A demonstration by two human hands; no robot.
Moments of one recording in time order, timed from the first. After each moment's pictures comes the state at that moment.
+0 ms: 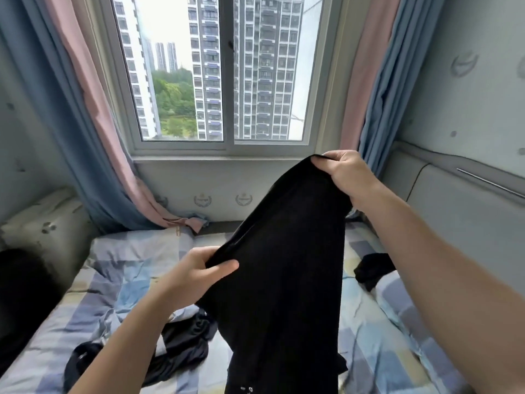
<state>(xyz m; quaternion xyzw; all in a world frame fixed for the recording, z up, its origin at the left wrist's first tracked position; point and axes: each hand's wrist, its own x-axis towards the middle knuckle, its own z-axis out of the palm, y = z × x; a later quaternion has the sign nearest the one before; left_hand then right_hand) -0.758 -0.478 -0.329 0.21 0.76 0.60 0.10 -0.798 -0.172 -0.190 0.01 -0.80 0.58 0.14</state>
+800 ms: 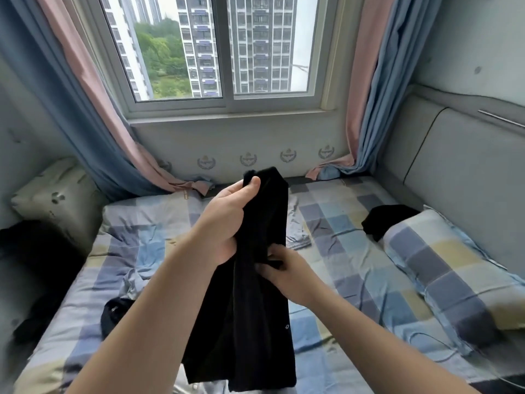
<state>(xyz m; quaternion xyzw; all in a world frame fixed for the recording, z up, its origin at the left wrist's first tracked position) -0.731 -0.437 -0.289 0.04 0.58 0.80 0.17 -0.698 -0.294 -0.414 0.03 -0.86 0.51 -0.03</state>
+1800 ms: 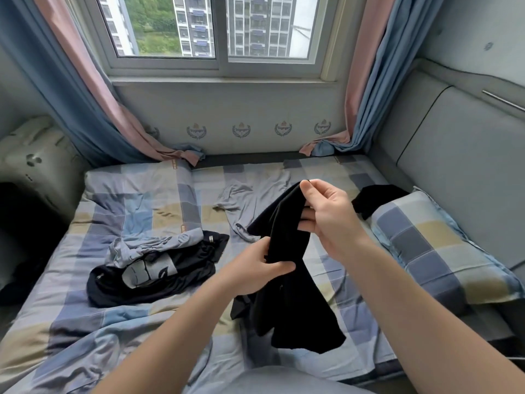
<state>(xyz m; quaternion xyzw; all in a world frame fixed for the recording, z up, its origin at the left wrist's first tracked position) -0.711 -0.416 -0.431 0.16 0.80 0.50 0.28 -0.702 -0.253 -0.347 -0.09 -0.65 0.75 0.05</state>
